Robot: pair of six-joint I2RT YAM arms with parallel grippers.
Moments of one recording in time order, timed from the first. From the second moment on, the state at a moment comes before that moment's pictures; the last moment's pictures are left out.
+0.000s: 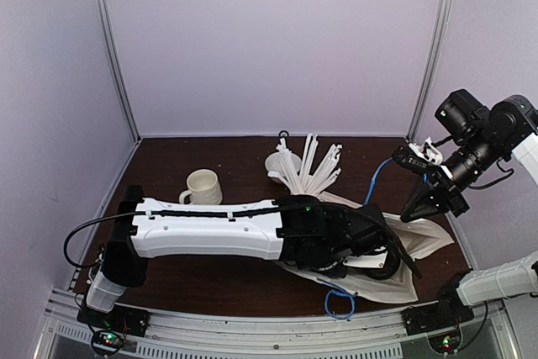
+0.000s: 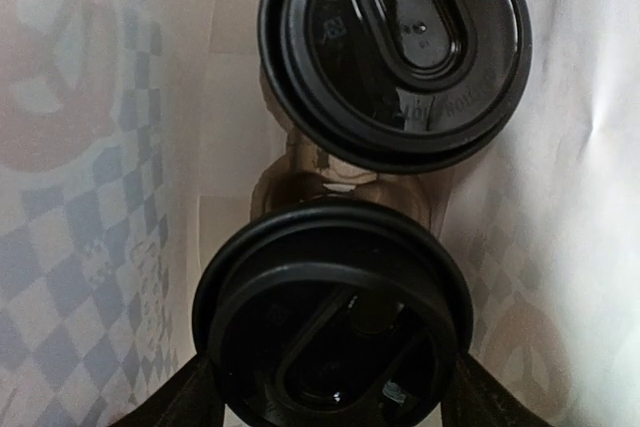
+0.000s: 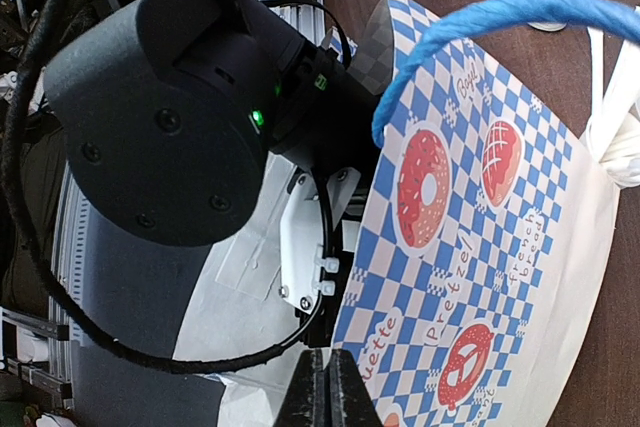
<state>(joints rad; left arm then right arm) -1.48 2.26 2.16 -0.93 -0.56 0.63 0.50 1.13 1.51 -1.64 -0.73 -0.82</state>
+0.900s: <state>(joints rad) -1.45 2.17 2.08 -0.84 -0.48 0.63 0.50 1.13 1.51 -1.64 -0.74 -0.82</state>
